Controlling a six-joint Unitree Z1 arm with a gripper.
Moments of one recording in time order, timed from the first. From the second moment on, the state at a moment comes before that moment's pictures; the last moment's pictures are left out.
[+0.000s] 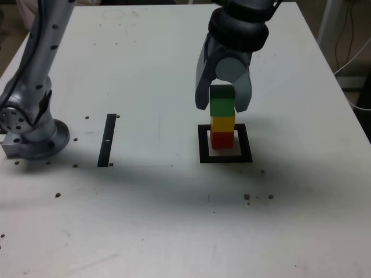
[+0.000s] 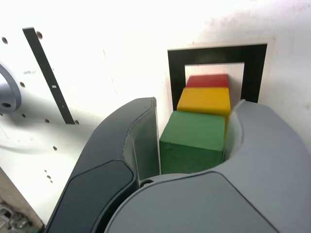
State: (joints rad) arm -0.05 2.12 -1.87 1.59 0.05 0.02
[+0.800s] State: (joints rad) arm -0.05 2.02 -1.84 1.59 0.06 0.03
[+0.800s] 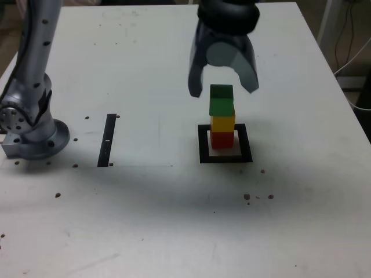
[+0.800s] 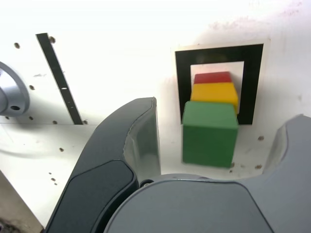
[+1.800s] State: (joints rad) arm -0.05 1.62 -1.17 1.43 0.07 0.03
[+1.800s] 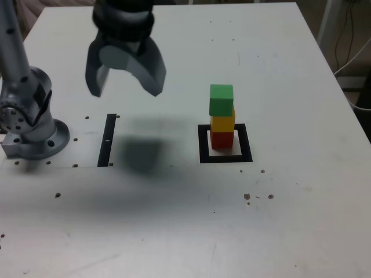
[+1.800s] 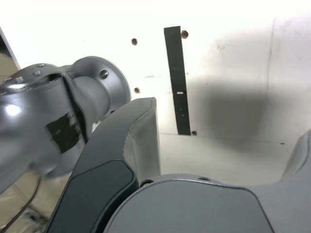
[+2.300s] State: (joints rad) arm -0.09 1.55 -0.90 1.21 -0.03 -0.01
